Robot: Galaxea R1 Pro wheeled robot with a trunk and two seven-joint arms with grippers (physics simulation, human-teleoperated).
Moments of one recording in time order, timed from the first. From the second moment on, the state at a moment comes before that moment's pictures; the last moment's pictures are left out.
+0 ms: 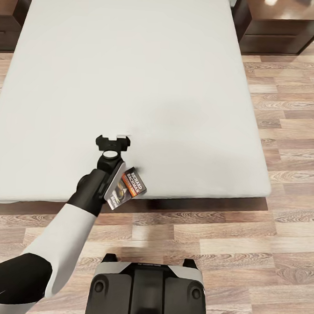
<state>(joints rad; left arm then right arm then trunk) -1.05 -0.14 -0.23 -1.09 0.02 0.45 0.51 0.19 -0.05 -0.20 0.02 0.25 -0.13 0.03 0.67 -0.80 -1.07</state>
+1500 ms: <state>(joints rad) -1.06 0.41 -0.17 -1.31 -0.11 0.66 0.60 0.19 -0.05 -0.20 -0.03 0.25 -0.14 0.03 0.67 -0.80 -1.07</state>
